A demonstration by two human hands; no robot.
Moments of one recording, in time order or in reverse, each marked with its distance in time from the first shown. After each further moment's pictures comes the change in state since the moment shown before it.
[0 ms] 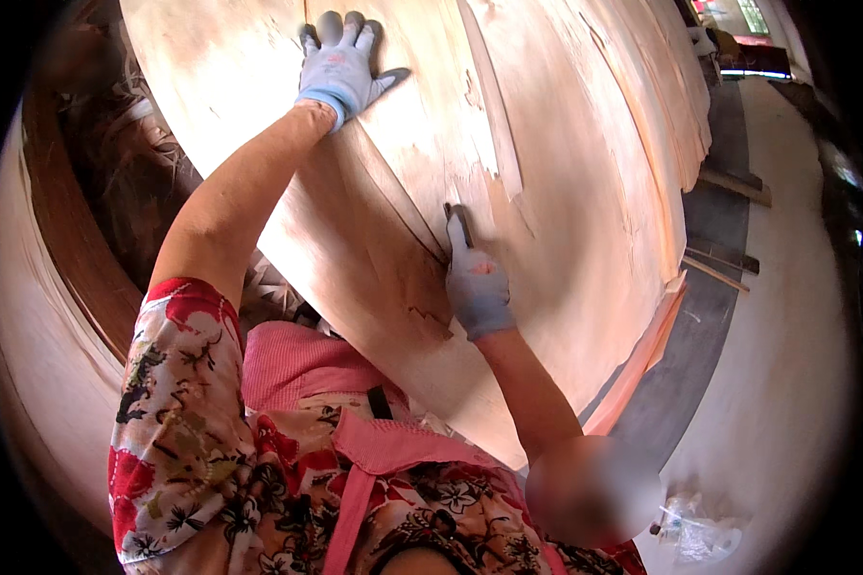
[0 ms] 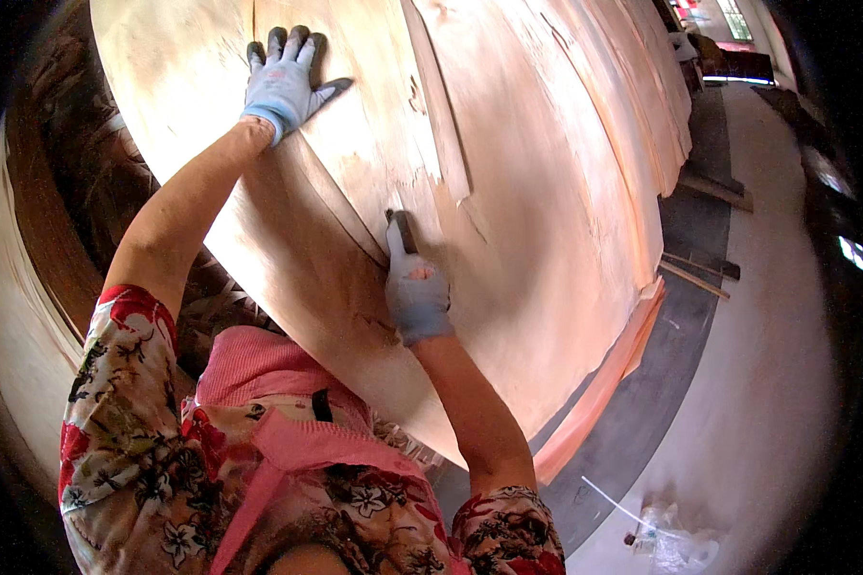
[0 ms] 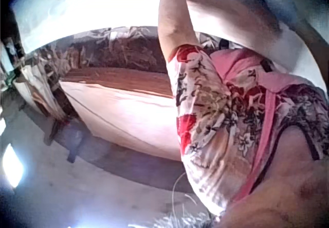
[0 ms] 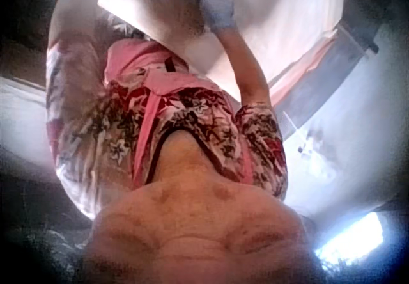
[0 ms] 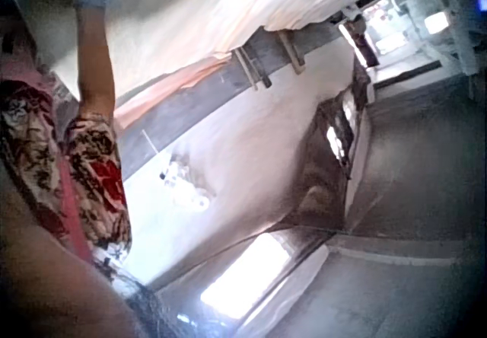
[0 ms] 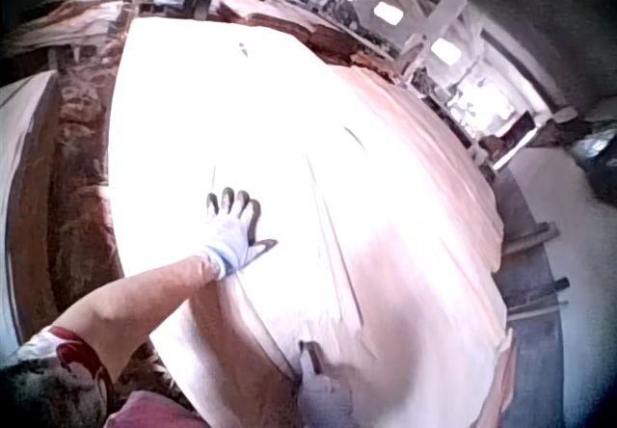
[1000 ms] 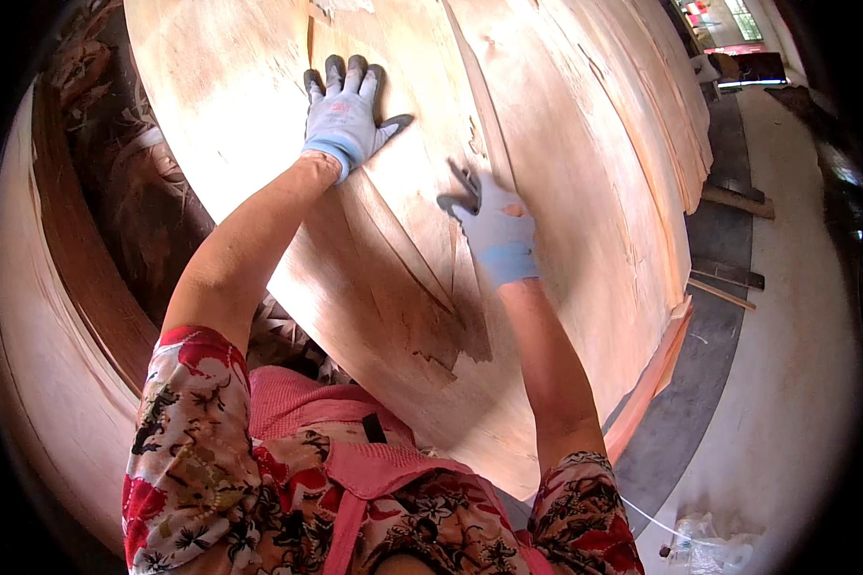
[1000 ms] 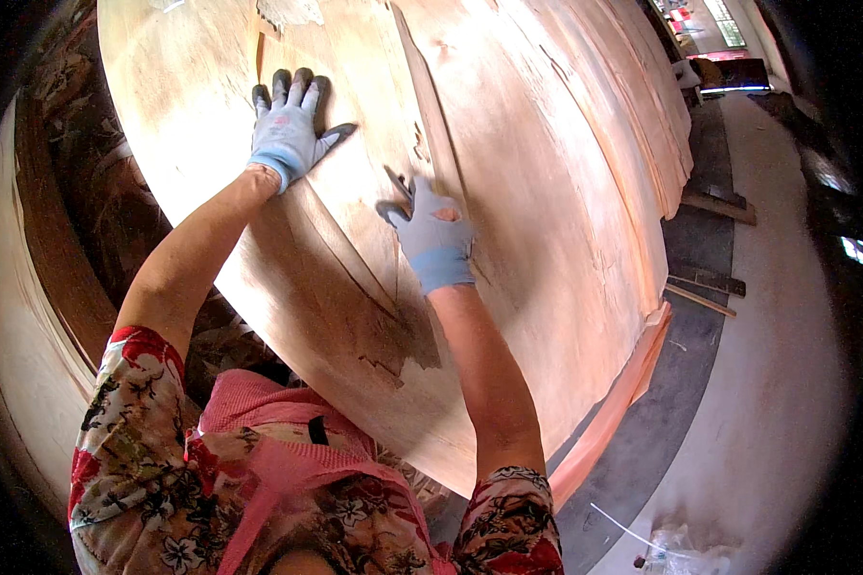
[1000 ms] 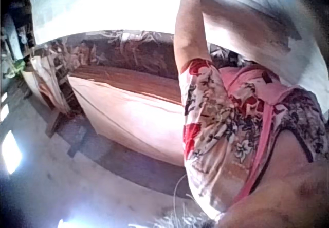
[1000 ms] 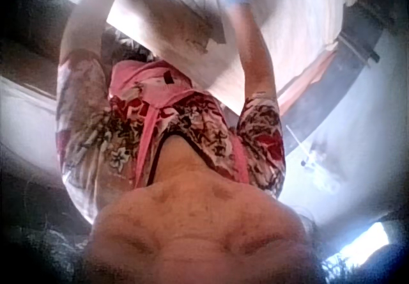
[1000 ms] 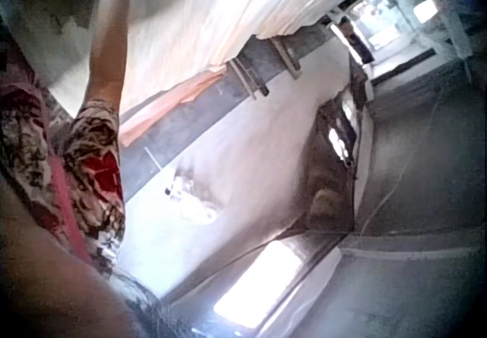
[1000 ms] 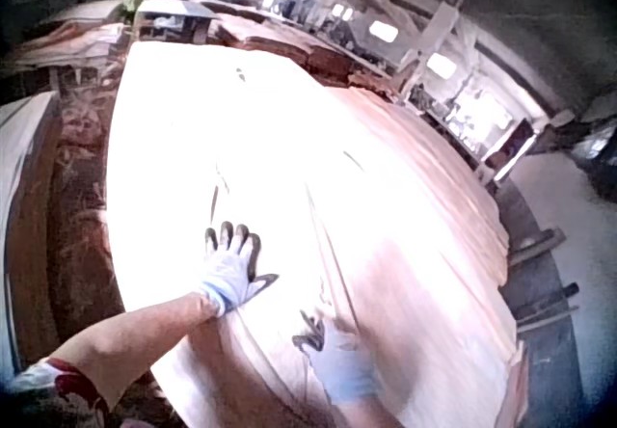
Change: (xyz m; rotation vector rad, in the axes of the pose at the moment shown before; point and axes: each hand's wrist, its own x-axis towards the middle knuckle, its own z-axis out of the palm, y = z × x) left_hand -0.002 -0.001 -0.003 -0.068 -0.030 0.004; right_hand 0.107 -0.009 -0.076 0.230 0.329 -0.028
